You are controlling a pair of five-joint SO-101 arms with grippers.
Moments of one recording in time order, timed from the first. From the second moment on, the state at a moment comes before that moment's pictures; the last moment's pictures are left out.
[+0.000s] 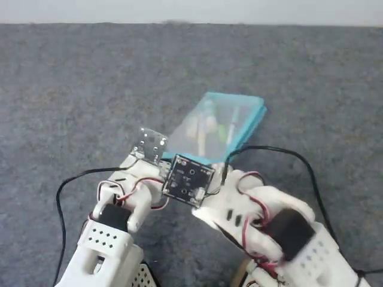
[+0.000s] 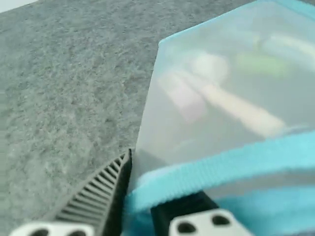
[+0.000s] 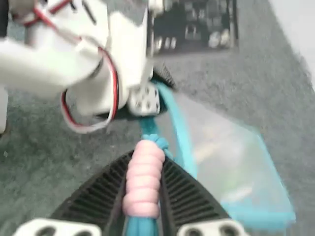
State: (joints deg) left arm 12.3 -66.1 85.4 32.0 -1.5; right arm -49.8 -60.7 38.5 72.4 26.1
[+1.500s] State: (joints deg) left arm 9.1 -65.7 84.2 33.3 -1.5; right arm -42.5 -59.4 51.5 72.9 36.4
